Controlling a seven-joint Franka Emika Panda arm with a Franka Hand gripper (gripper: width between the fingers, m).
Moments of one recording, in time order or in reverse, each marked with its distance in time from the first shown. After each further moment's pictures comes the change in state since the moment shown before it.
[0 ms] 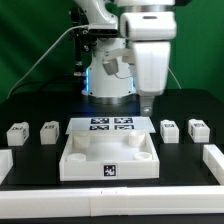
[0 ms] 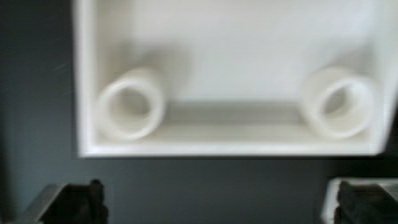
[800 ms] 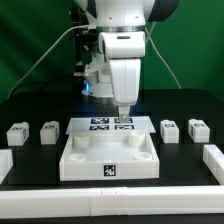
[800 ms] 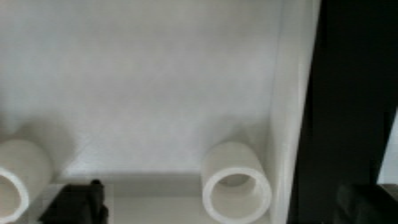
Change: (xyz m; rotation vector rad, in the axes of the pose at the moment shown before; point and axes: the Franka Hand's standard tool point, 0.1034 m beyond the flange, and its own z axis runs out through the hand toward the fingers) arm -0.026 -0.042 0.024 0.009 0.006 -0.027
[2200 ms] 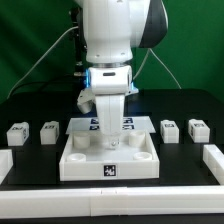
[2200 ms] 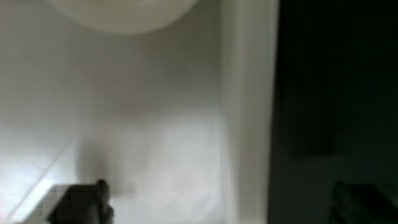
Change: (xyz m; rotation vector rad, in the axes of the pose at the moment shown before) arm -0.016 -0.029 0.060 0.050 0.032 0.077
